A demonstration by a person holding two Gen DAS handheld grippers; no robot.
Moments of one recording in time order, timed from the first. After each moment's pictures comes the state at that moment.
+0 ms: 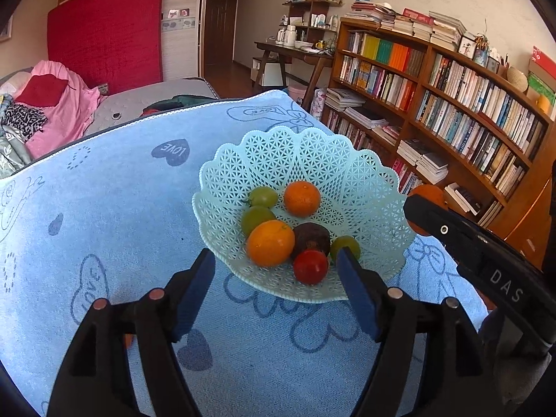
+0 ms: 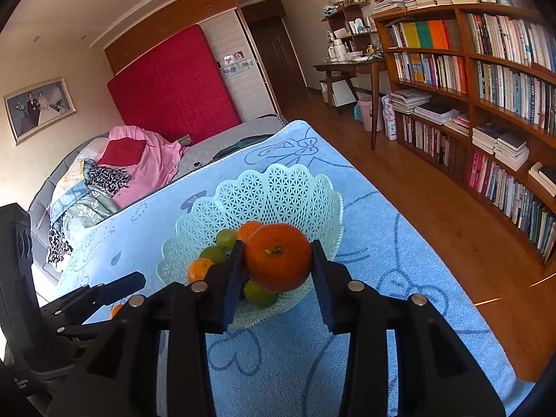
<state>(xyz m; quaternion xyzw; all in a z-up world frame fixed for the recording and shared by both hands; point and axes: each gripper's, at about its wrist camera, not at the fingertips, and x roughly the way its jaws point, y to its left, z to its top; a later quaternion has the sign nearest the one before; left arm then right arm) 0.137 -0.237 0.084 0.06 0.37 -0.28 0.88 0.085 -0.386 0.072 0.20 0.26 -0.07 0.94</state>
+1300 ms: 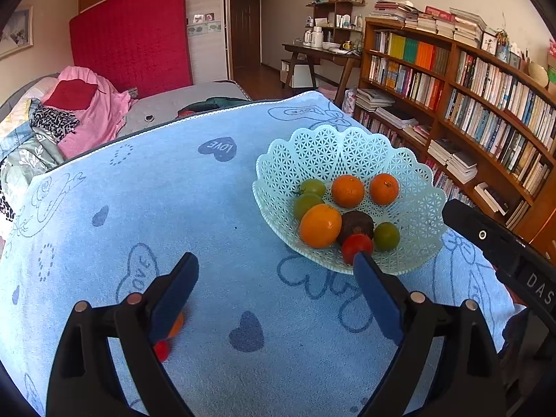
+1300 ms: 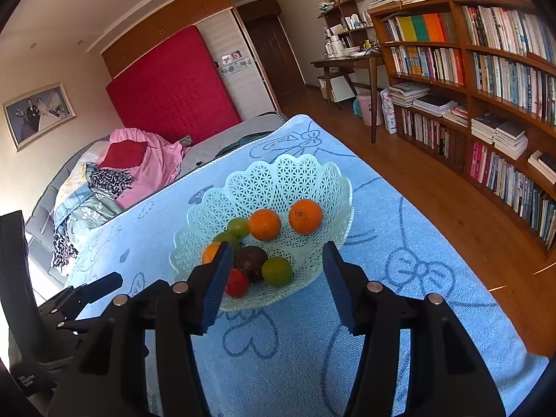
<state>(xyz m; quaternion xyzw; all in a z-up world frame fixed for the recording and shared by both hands) 0.127 -0.206 0.089 0.08 0.36 -0.21 0.90 0.072 -0.366 0.070 0.22 0.27 -0.06 0.94</state>
